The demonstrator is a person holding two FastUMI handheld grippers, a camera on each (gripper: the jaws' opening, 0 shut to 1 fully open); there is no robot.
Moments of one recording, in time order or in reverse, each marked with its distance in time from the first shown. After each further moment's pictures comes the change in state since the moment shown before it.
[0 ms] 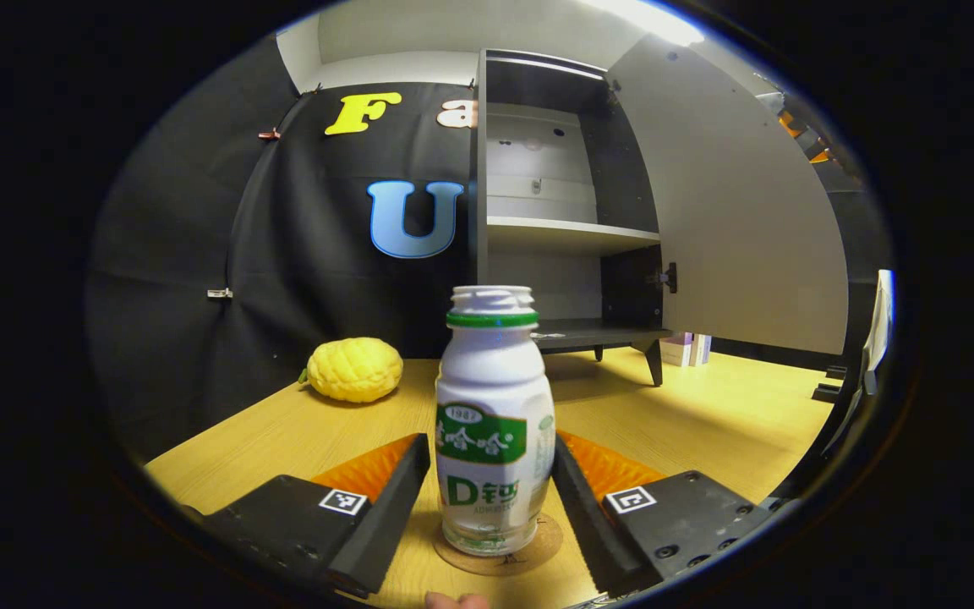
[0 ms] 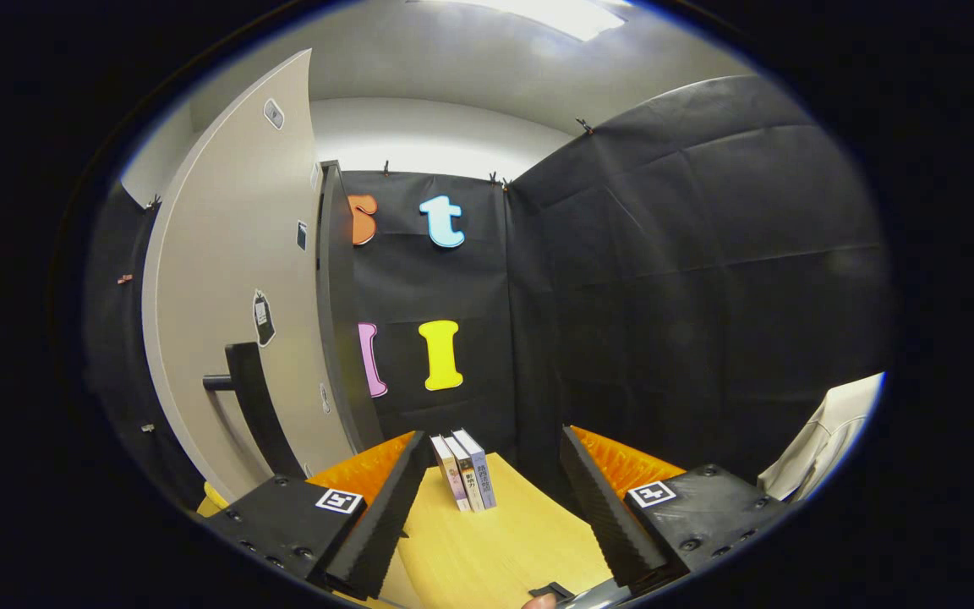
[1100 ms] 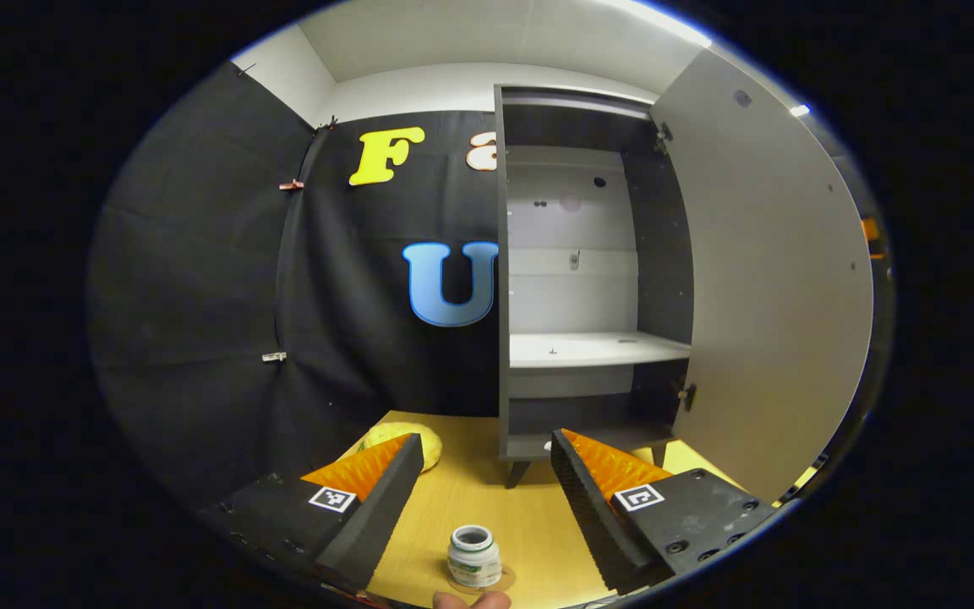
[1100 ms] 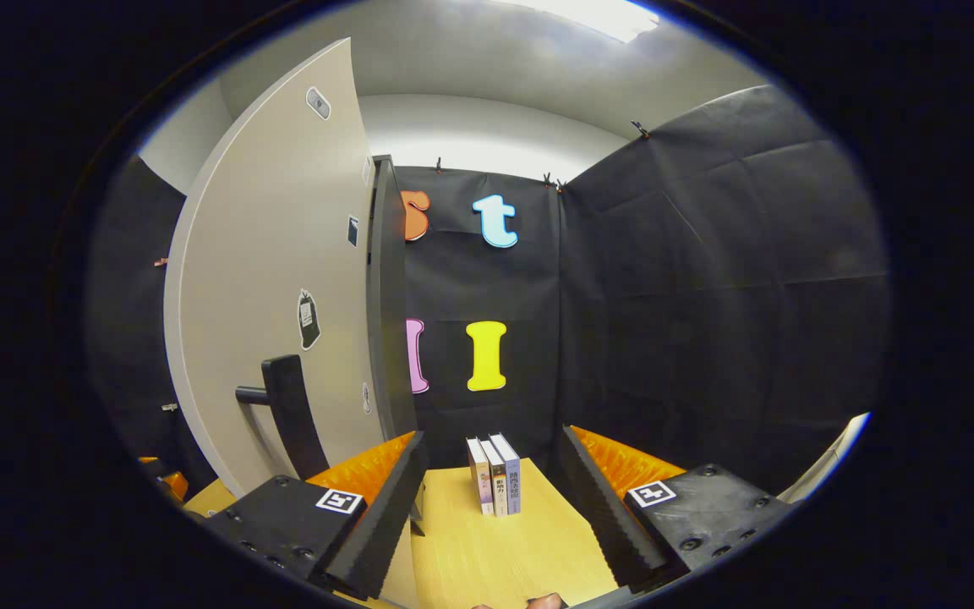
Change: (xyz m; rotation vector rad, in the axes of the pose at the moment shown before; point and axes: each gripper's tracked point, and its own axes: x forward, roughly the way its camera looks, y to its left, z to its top) left arm -0.028 -0.021 0.251 -0.050 0.009 0.196; right arm 0.015 0.039 0.016 -0.084 -0.010 0.192
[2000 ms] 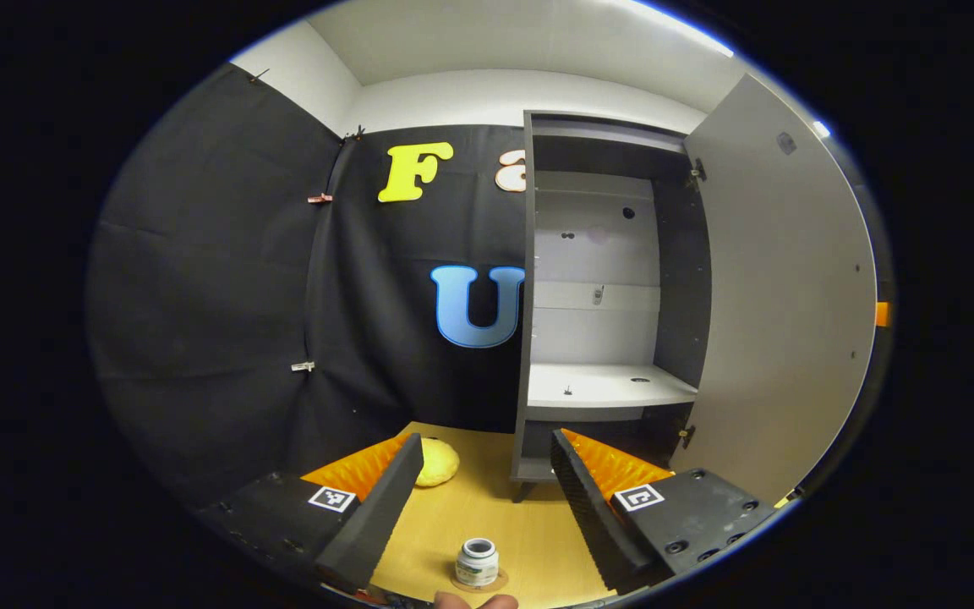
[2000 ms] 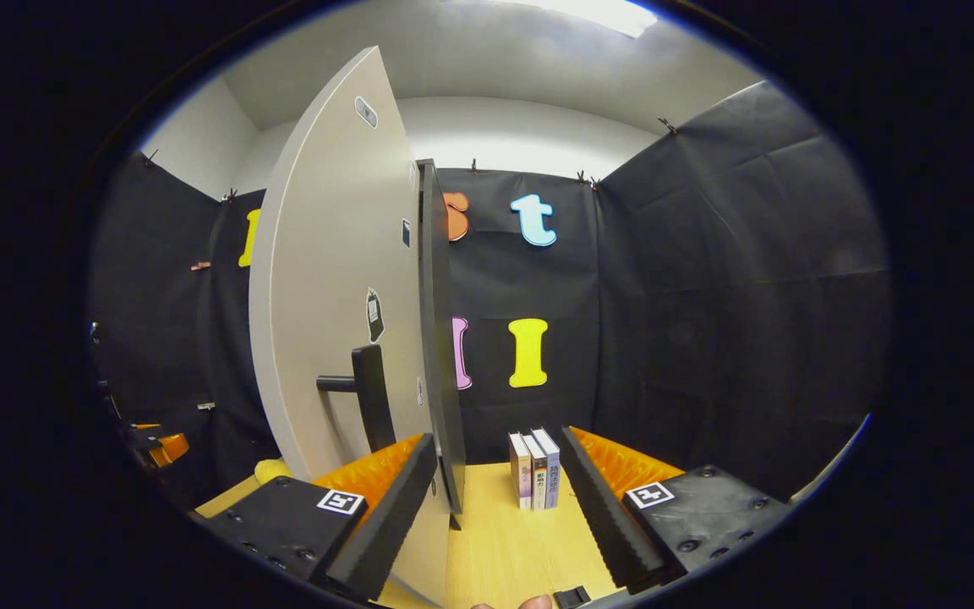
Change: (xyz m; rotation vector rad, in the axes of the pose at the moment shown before) left arm -0.029 0.028 0.057 -0.003 -0.019 0.102; right arm -0.026 0.039 -0.010 0.039 0.028 0.095
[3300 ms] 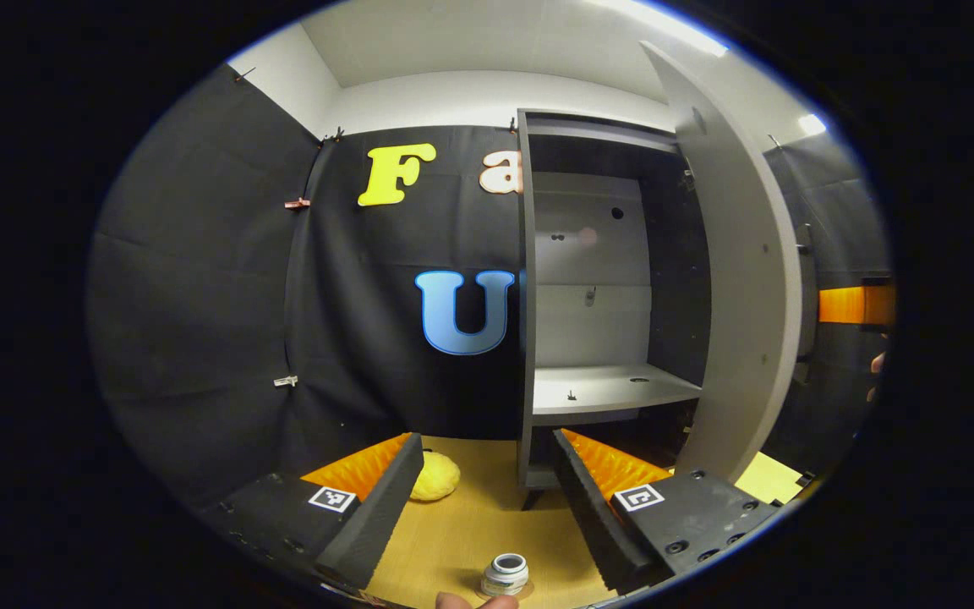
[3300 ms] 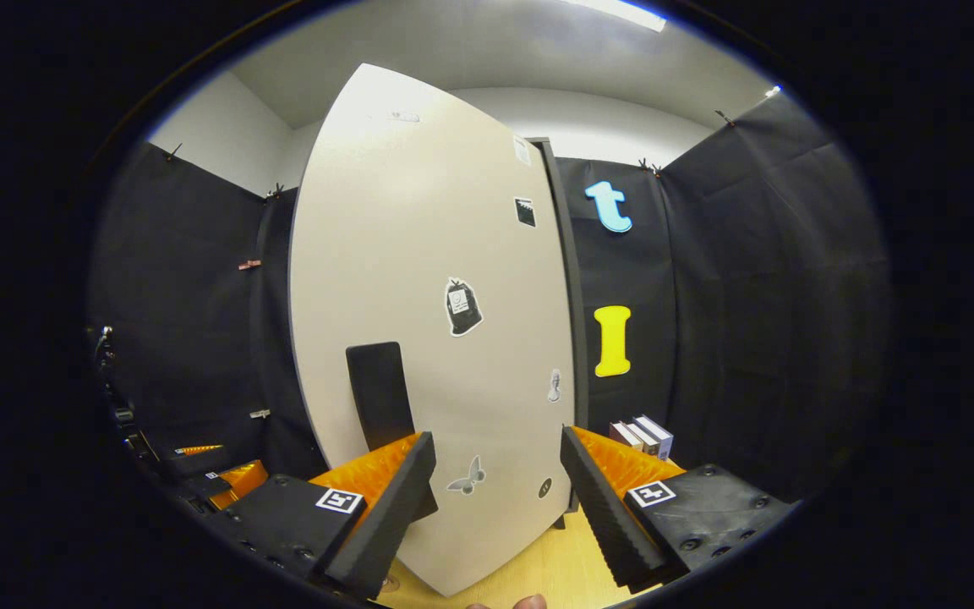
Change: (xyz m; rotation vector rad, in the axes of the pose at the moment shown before) left arm 0.030 0.024 0.004 0.030 -0.006 -0.089; right arm 0.020 0.215 -0.030 0.048 0.035 0.209
